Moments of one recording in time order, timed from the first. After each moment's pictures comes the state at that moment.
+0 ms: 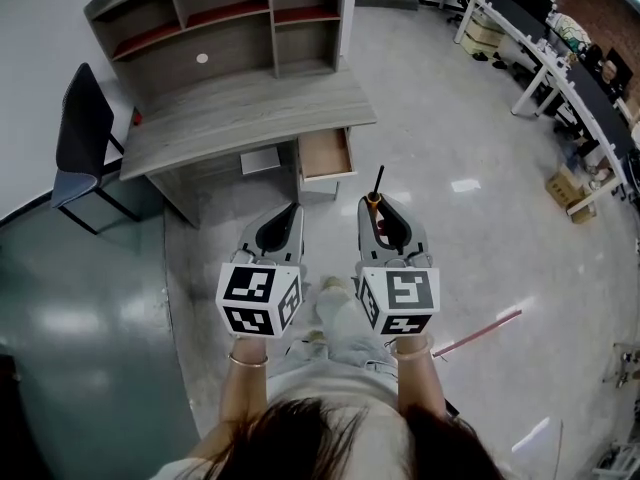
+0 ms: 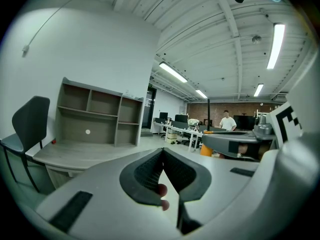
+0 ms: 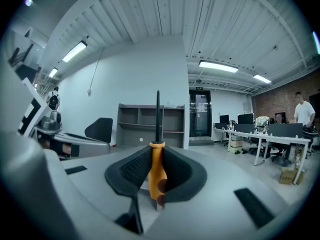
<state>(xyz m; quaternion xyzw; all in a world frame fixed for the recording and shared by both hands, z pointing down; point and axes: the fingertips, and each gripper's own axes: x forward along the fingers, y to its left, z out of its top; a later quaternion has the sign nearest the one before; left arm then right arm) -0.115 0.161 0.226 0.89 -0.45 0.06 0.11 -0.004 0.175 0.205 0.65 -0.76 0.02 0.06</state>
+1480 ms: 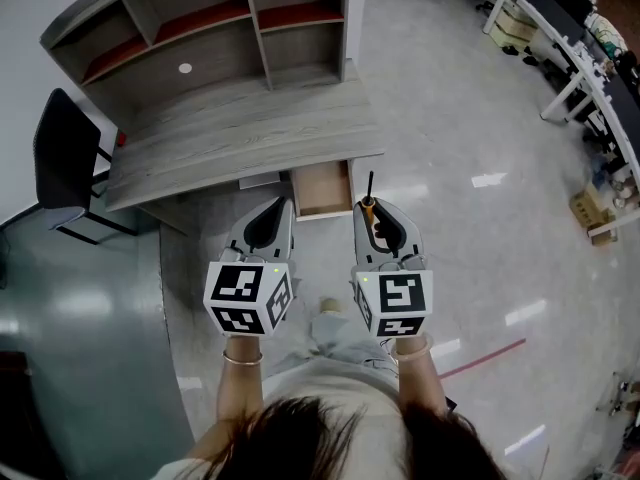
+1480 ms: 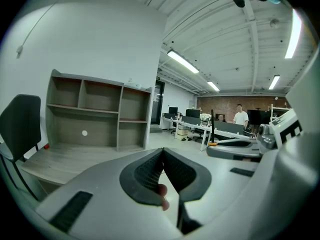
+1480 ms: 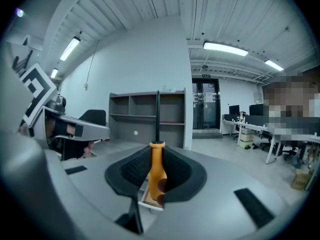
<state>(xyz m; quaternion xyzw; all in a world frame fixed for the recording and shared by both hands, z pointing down) -0.042 -0.054 0.244 0.86 -0.49 0.09 0.12 0.078 -0.039 0.254 0.60 -0.79 0.05 0.09</state>
